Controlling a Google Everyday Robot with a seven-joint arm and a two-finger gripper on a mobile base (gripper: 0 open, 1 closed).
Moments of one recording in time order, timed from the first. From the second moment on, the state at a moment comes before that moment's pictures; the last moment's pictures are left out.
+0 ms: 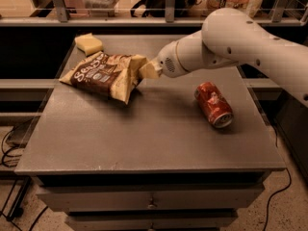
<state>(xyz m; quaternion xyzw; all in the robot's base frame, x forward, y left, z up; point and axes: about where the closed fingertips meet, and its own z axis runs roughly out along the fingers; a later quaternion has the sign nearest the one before) 0.632 0.028 0.883 -0.40 0.79 0.24 0.39</state>
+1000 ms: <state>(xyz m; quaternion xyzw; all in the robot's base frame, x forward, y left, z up) 0.683 0.016 0.883 -0.41 0.79 0.22 0.41</state>
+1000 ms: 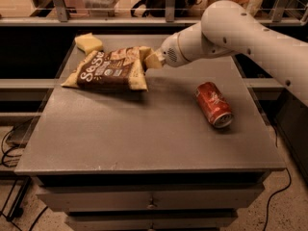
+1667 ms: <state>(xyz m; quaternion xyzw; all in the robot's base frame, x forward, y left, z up) 0.690 0.018 0.890 -0.43 0.77 0.23 0.40</state>
